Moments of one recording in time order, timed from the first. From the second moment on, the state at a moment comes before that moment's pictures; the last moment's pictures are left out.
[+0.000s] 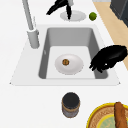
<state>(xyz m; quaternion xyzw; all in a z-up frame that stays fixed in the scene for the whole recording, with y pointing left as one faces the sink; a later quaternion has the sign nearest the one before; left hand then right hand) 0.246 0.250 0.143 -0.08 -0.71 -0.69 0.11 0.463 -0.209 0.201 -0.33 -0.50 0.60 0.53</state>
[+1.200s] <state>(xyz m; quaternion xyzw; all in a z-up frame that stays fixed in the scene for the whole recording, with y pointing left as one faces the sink) 0.246 0.250 0.143 -0.08 -0.71 -0.69 0.11 0.375 -0.208 0.204 -0.34 -0.43 0.60 0.58</state>
